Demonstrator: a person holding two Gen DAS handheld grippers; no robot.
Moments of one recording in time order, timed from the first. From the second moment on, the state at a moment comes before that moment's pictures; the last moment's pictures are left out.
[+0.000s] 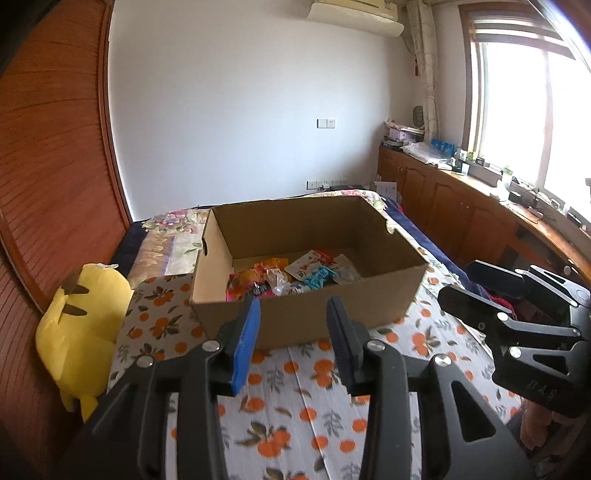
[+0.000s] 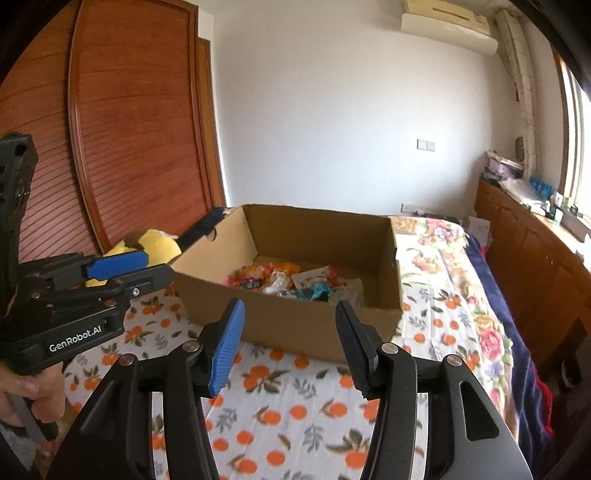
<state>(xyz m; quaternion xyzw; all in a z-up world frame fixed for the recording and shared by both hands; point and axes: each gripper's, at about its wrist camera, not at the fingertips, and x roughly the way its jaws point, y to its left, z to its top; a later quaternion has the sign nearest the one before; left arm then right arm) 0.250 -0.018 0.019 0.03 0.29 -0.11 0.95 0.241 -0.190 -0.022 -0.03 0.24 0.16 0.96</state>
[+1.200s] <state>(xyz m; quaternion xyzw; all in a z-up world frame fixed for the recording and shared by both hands) 0.092 -0.001 0.013 0.02 0.22 -0.04 0.97 0.094 -0.227 -0.038 -0.03 0.20 0.11 0.97</state>
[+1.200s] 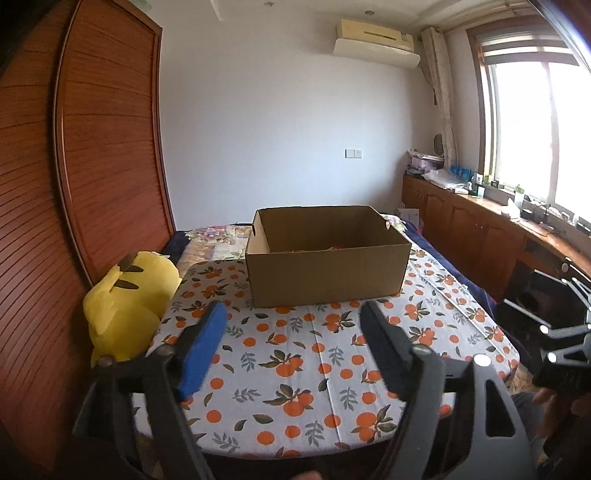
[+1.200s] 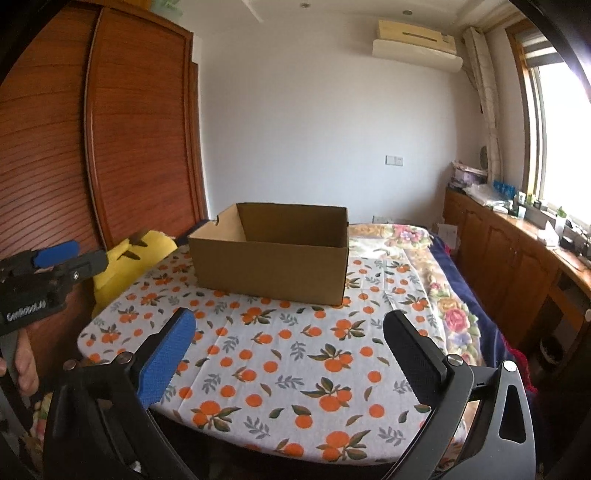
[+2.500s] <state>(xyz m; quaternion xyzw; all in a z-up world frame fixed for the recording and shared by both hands) 0.070 0.001 0.007 0.03 0.21 -0.02 0.98 0.084 -0.228 -0.038 -0.02 0.19 0.08 0.98</state>
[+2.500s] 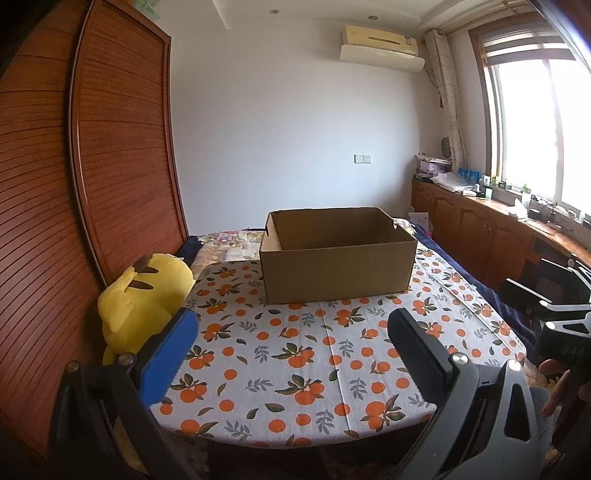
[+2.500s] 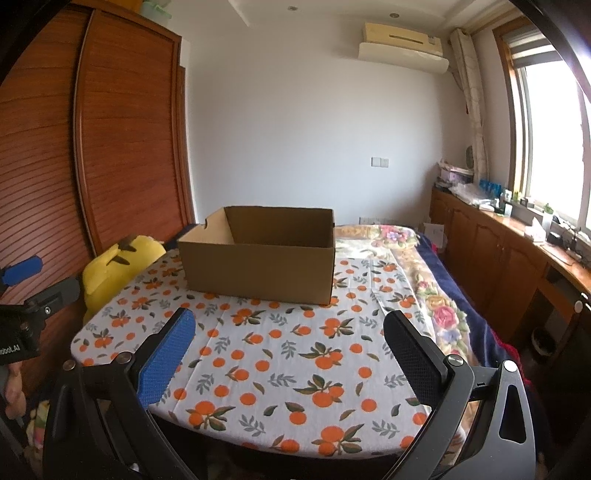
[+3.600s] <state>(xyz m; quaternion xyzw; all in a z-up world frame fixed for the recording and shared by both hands) 0.065 0.009 0.013 0.02 0.21 -0.01 0.98 0.080 -0.230 -0.030 -0.02 0.18 0.07 0.98</state>
